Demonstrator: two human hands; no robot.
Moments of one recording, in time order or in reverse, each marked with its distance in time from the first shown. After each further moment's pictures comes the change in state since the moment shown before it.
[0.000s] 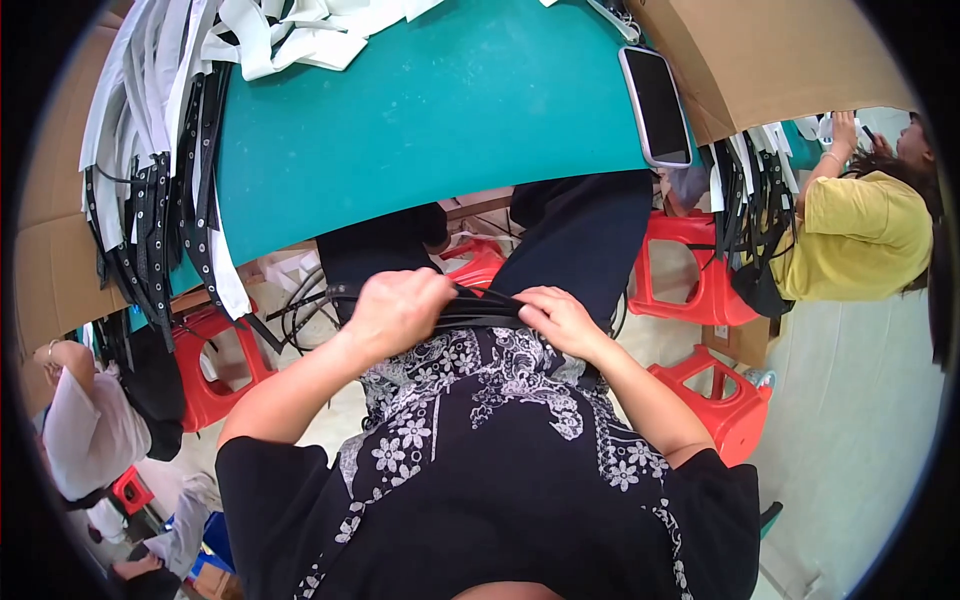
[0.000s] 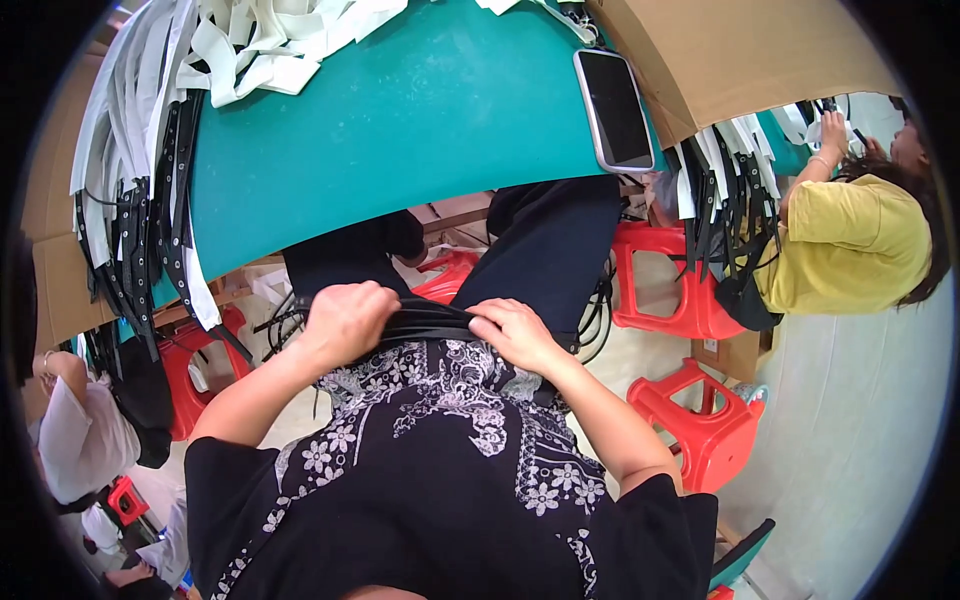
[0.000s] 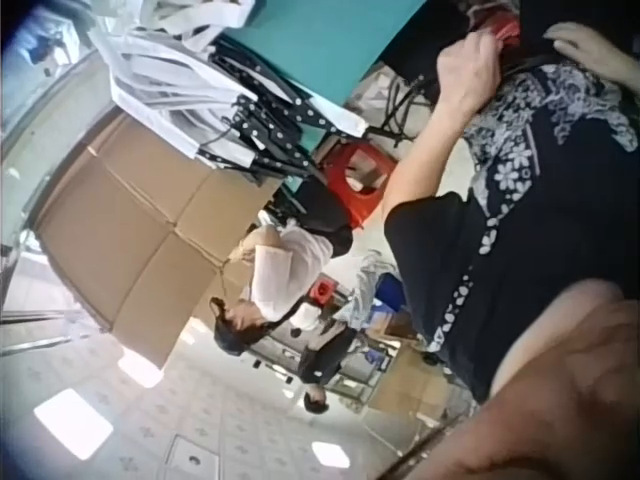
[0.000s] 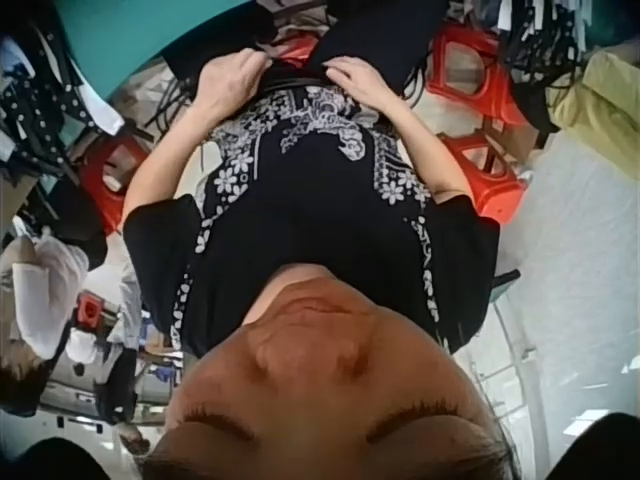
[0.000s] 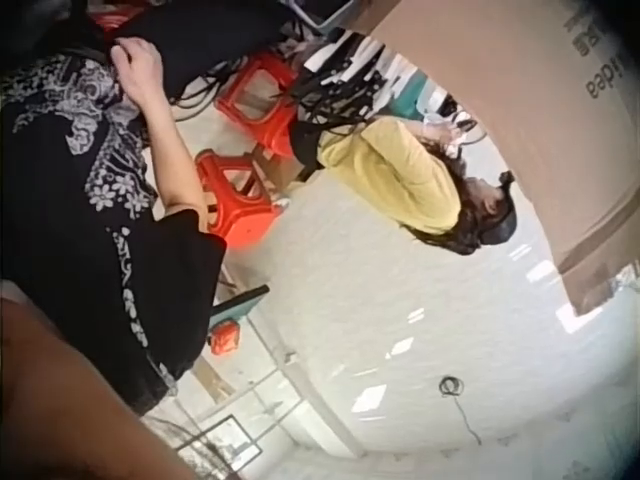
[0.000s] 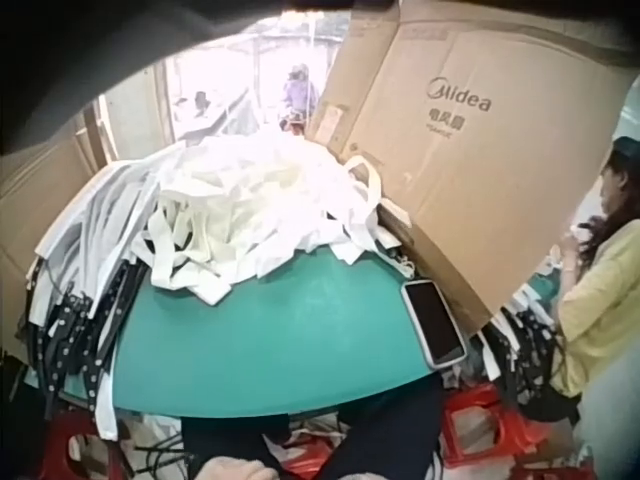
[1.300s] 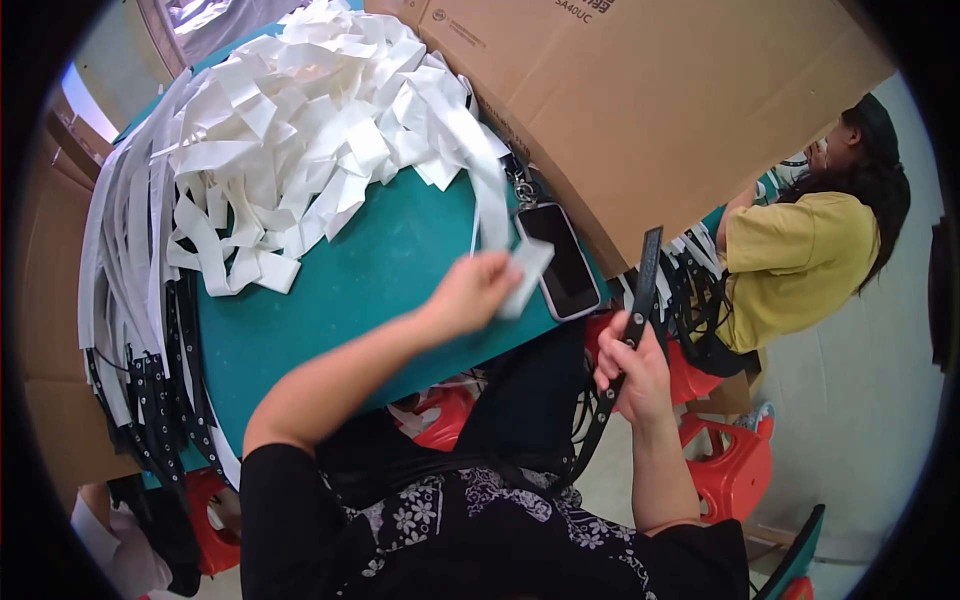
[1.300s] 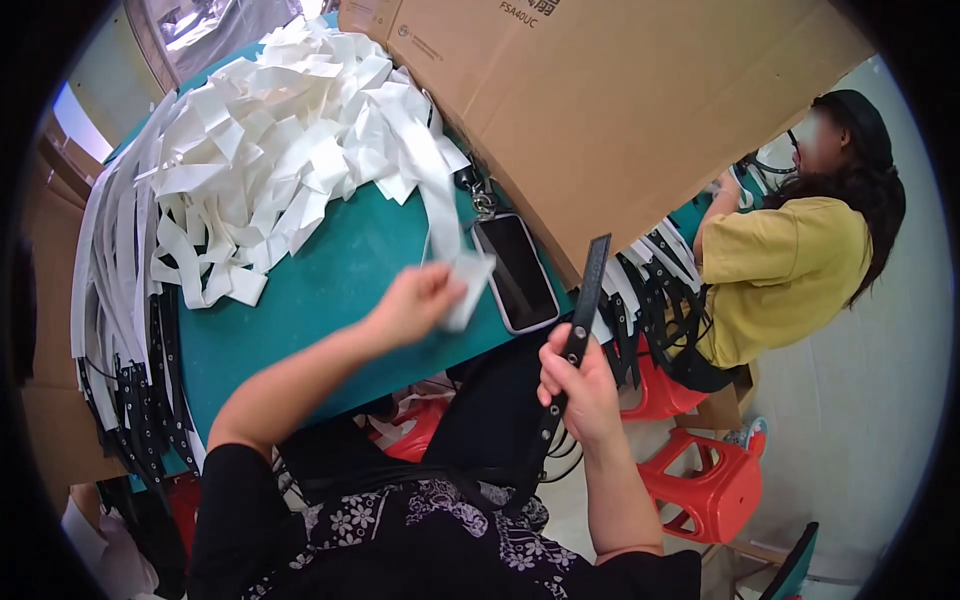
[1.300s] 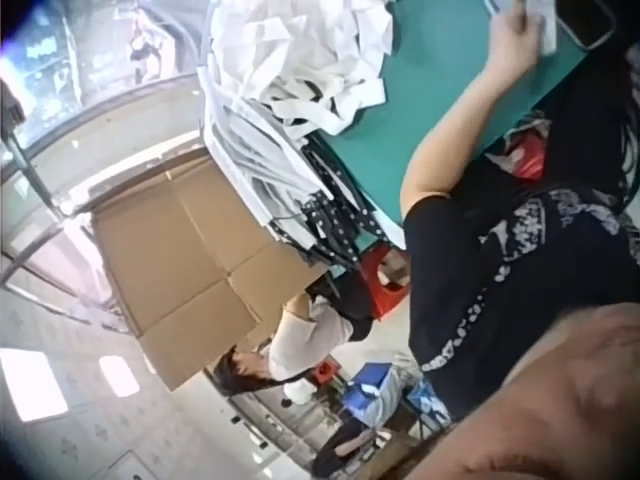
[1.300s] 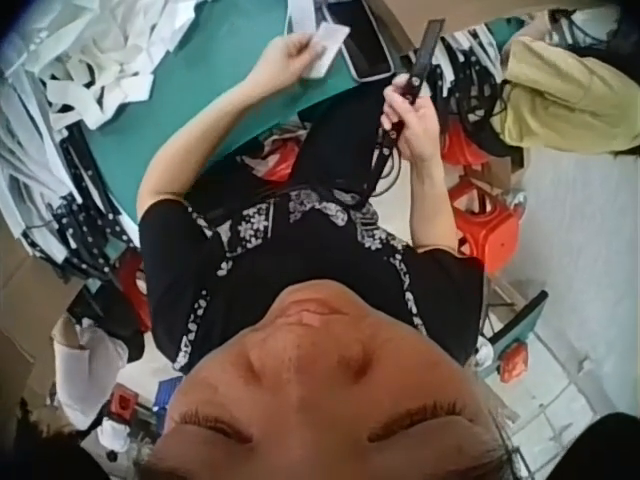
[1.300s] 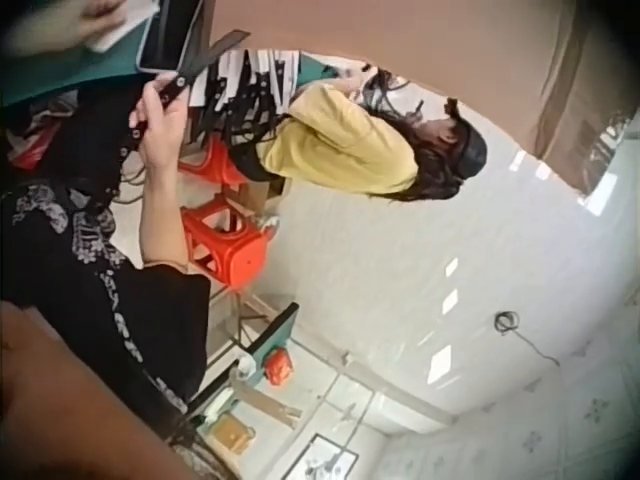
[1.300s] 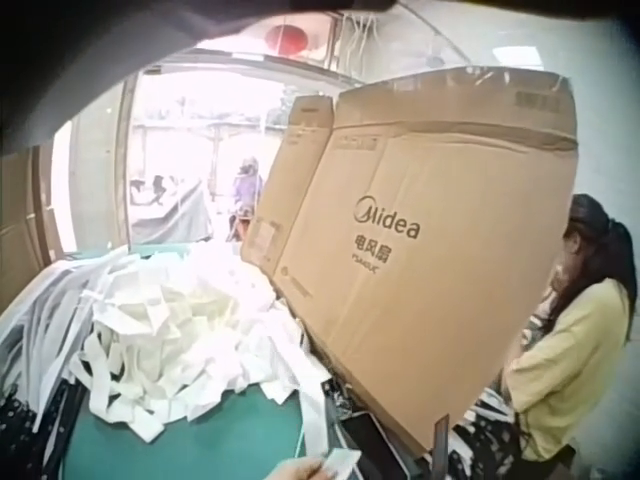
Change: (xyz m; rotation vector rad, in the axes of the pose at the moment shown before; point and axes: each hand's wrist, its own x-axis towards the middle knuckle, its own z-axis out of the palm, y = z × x) left_hand 0.277 -0.026 0.031 -0.851 -0.096 -0.123; right_hand -0.007 -0.080 -0.190 1.061 0.665 -0.084
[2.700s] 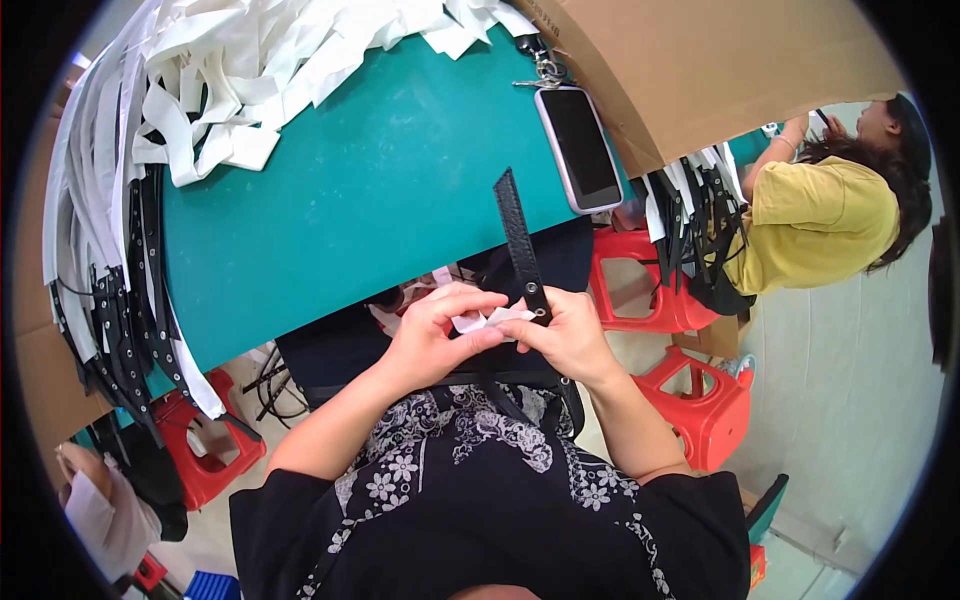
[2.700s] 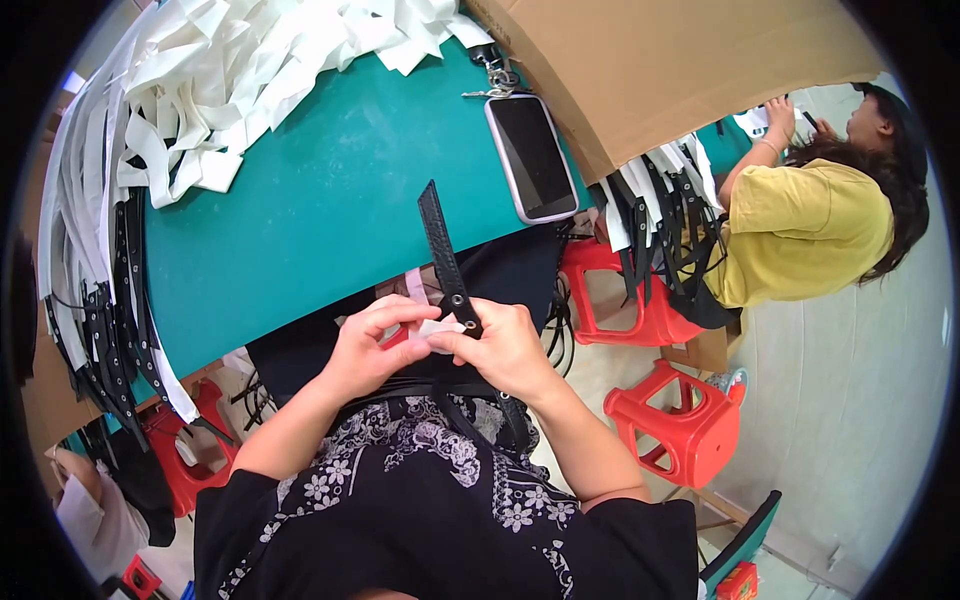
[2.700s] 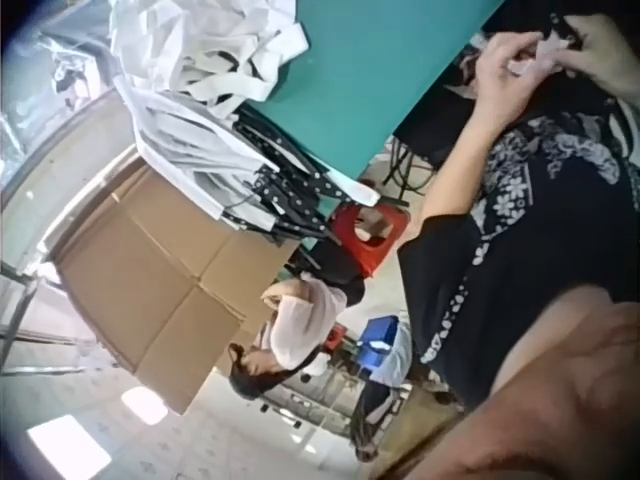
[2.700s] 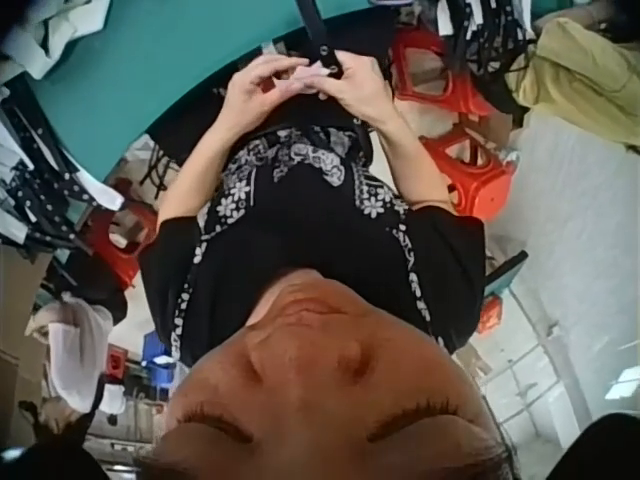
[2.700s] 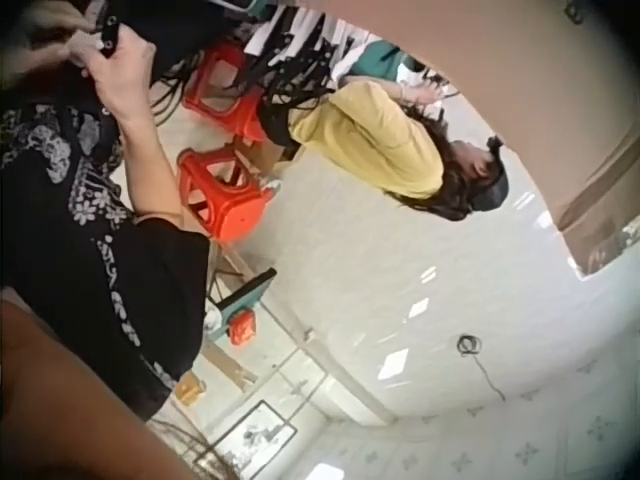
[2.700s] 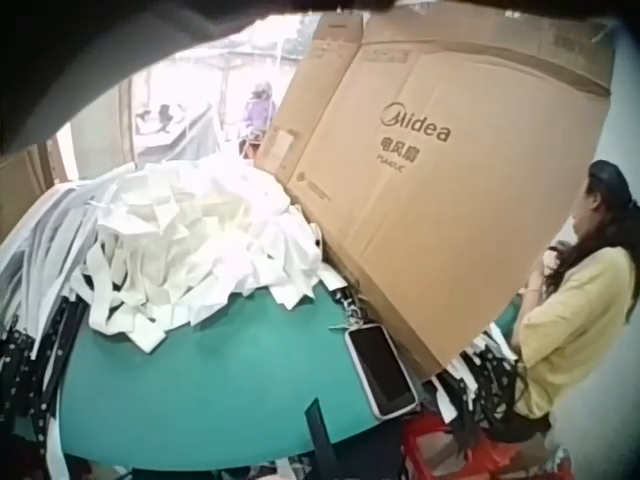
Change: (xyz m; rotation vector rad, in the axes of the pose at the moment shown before) left_hand -0.169 0.026 0.037 -0.272 0.070 -0.062; right_hand -0.026 0.053 0.053 -0.661 -0.206 0.284
